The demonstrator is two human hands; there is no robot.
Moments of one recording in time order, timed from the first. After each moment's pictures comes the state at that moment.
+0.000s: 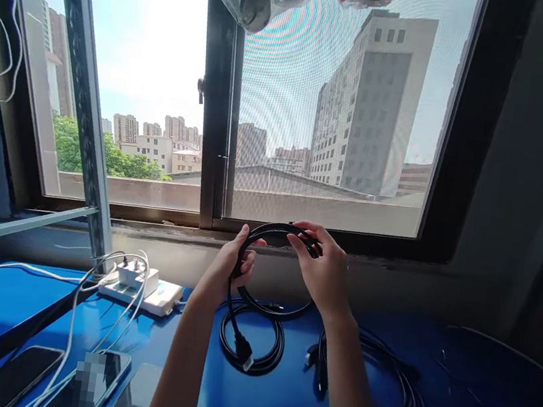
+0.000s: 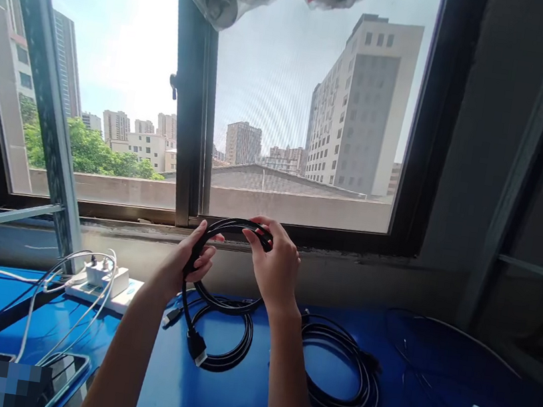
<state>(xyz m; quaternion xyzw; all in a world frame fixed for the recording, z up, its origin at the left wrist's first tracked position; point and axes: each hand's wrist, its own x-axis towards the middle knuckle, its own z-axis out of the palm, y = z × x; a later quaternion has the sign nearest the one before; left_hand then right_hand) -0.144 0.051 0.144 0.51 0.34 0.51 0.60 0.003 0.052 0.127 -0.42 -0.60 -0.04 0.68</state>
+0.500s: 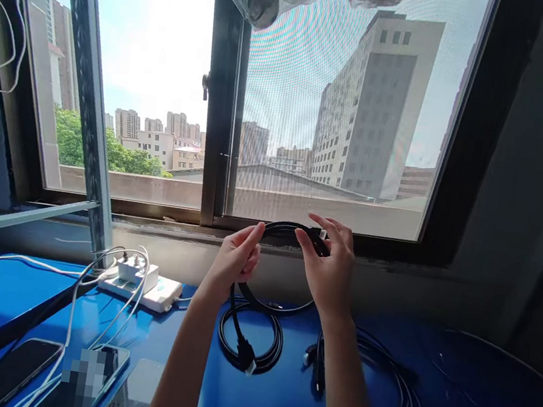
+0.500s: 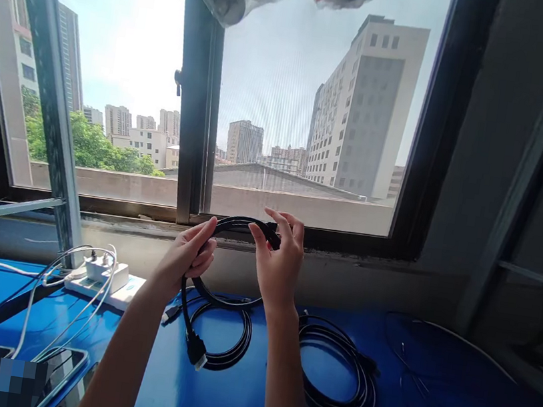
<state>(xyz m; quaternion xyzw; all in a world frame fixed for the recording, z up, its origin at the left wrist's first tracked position) -0.139 0.041 0.145 0.57 0.29 0.57 0.51 0.003 0.056 0.127 -0.39 -0.56 -0.15 0.72</state>
